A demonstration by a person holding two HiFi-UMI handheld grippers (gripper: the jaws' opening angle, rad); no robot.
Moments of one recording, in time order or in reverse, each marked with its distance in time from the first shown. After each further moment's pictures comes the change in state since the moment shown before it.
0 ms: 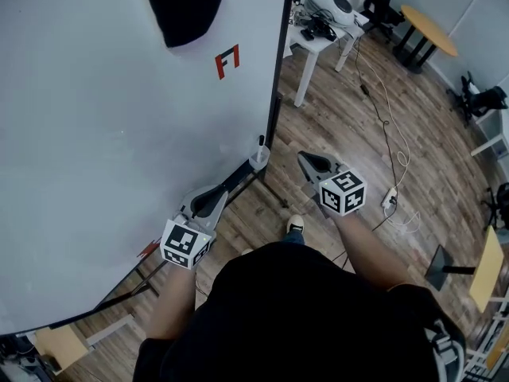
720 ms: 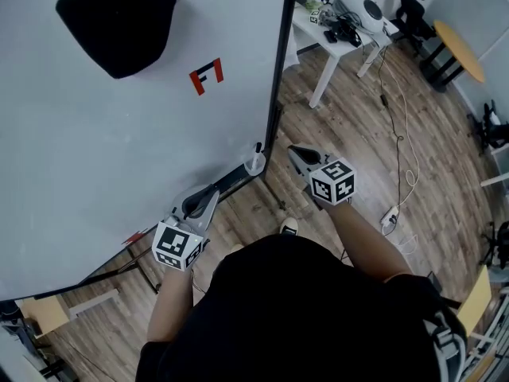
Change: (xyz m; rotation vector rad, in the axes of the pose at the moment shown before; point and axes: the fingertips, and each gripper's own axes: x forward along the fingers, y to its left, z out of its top) left arm 0.044 0.012 0.003 -0.083 0.033 0.187; right arm 0.070 -0.055 -0.002 -0.014 0.088 0.221
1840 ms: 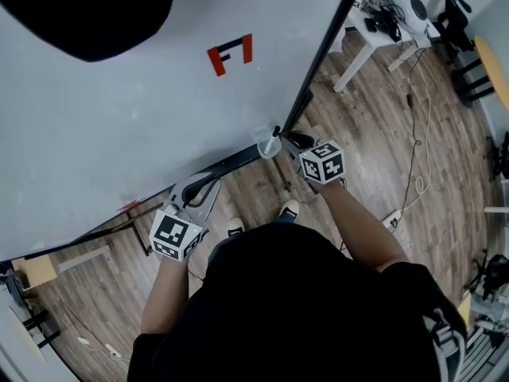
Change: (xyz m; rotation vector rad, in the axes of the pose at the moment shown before) left arm 0.003 0.018 -0.041 -0.088 0.092 0.096; right arm 0.106 -0.014 -0.080 0.015 0.228 0.120
